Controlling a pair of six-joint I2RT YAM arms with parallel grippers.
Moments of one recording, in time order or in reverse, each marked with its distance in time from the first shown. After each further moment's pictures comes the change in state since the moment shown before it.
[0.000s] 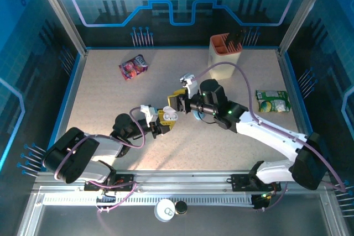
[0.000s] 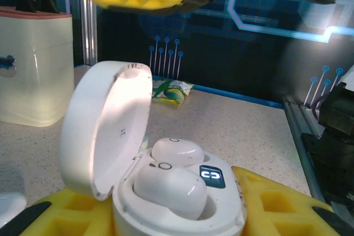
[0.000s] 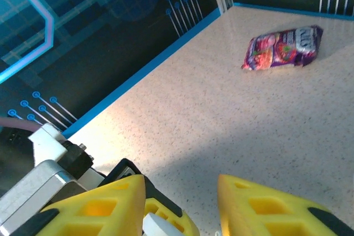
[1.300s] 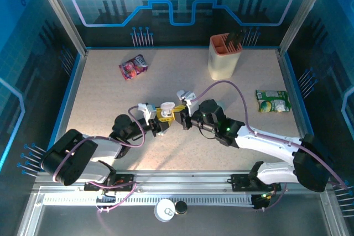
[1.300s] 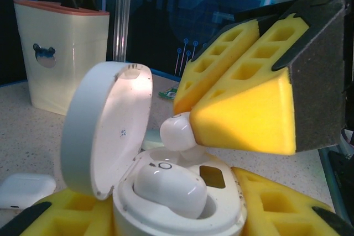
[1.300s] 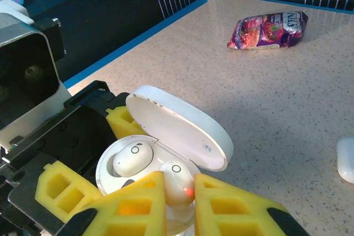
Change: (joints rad) left arm 0.000 -0.025 -0.014 -0.022 -0.127 -0.040; right arm 0.096 -0.065 -0.293 0.253 0.170 -0.084
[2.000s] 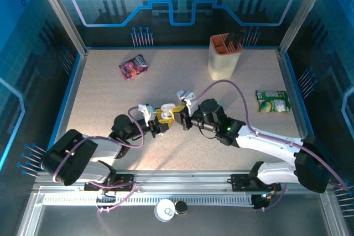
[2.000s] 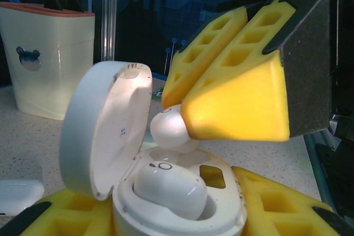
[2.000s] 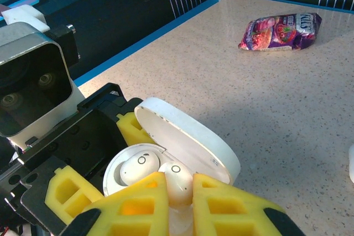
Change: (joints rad) left arm 0.006 0.000 -0.005 0.015 0.055 0.007; right arm 0.000 -0.013 0.012 -0.013 -0.045 -0.007
